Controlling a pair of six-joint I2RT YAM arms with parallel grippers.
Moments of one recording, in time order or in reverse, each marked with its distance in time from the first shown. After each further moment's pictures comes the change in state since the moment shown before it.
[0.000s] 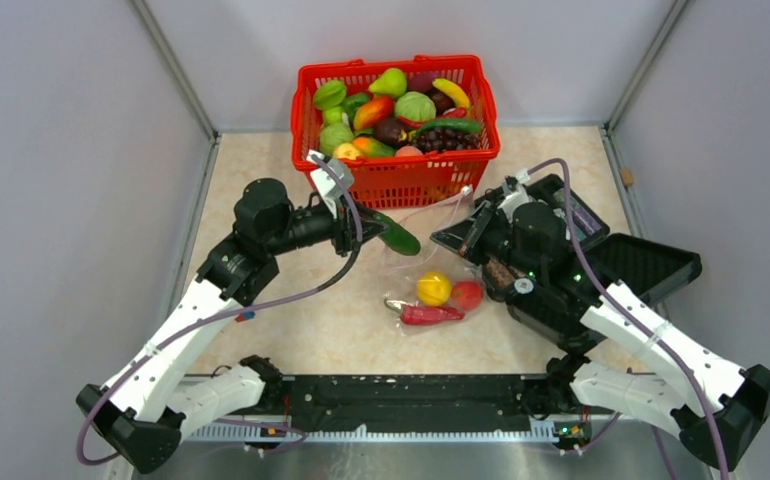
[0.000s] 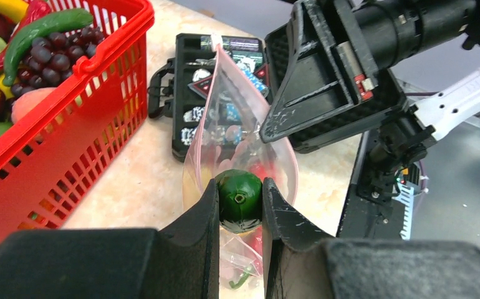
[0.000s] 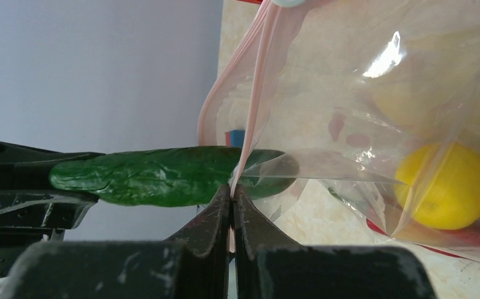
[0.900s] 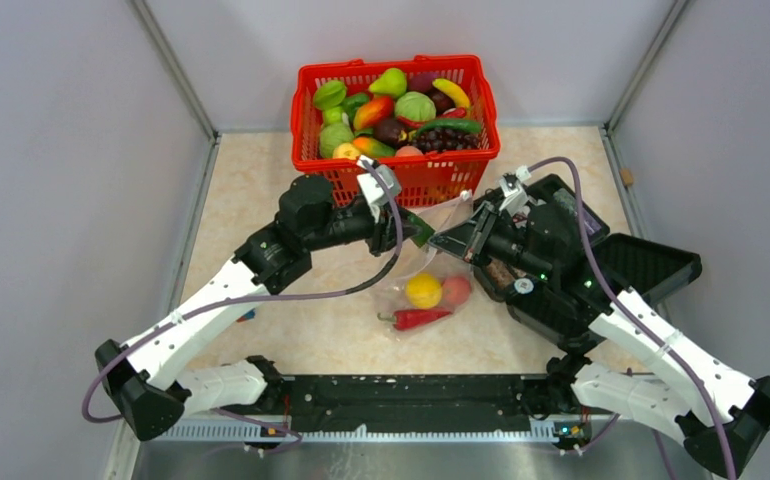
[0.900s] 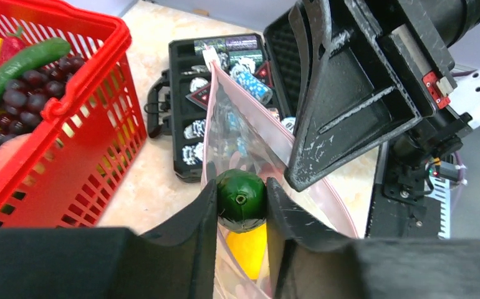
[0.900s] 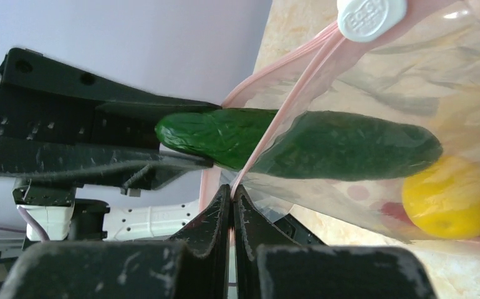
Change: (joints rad) left arm -0.182 0.145 0.057 0.066 -0.147 0.129; right arm 0.000 -0.053 0.000 0.064 -0.154 -0.071
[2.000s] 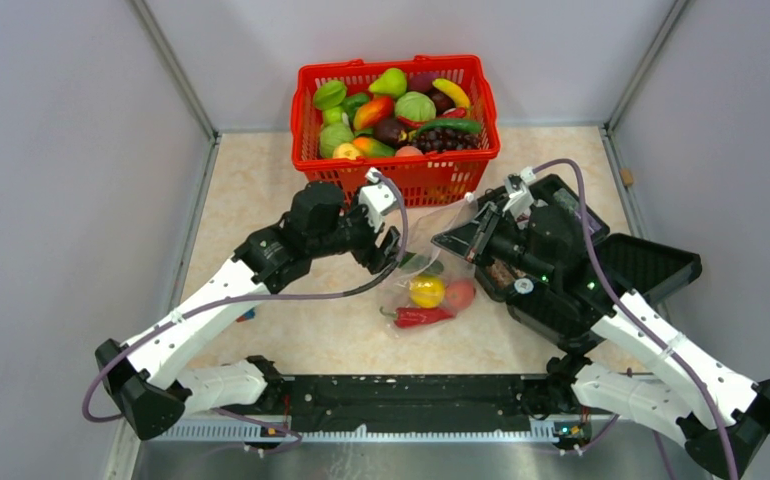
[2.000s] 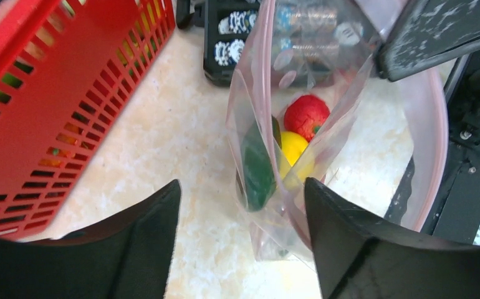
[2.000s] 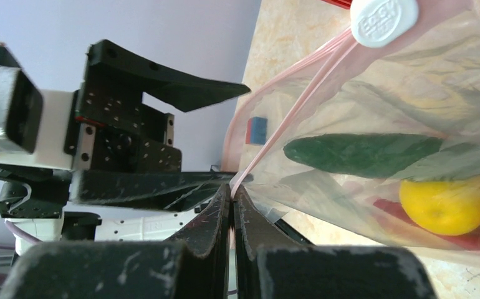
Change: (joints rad) left arm 0.000 0.007 0.011 -0.293 -0.183 0.067; right arm 0.000 -0.018 0.000 -0.037 0.060 -0.003
